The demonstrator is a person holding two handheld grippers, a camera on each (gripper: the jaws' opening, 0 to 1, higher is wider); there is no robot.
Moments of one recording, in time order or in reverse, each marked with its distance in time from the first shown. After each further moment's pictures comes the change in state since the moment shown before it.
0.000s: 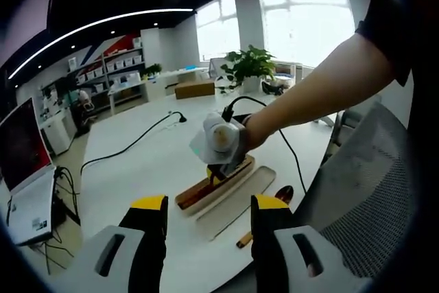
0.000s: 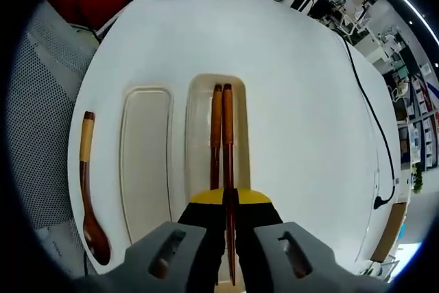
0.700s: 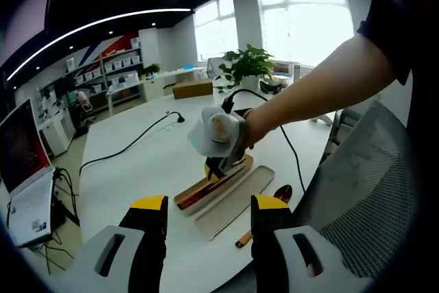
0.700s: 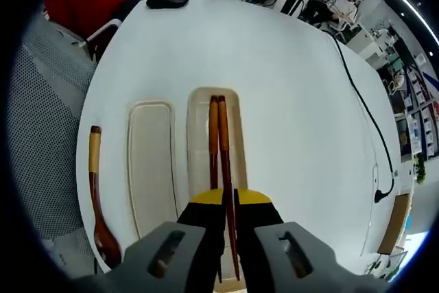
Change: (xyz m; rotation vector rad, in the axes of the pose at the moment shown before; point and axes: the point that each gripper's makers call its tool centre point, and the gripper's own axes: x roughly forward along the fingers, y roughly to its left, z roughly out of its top) left arm 0.001 -0.002 0.001 0.012 0.002 -0.011; right arm -0.018 0.000 0.007 0.054 -0.038 -0.014
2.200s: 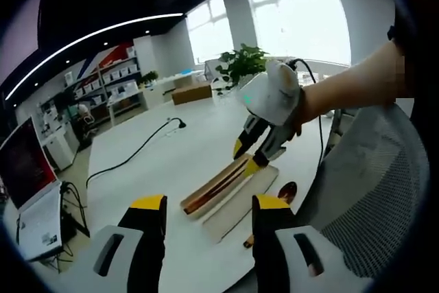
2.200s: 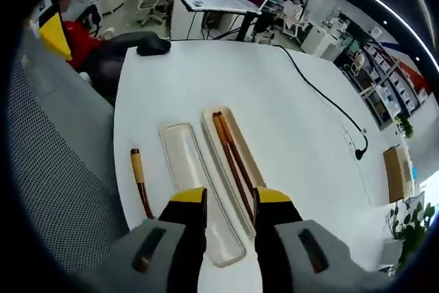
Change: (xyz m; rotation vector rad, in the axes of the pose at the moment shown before) left arm -0.003 0.000 0.007 0.078 -0.019 0.026; right arm -0.086 0.035 -0.014 0.277 -0.174 -0.156
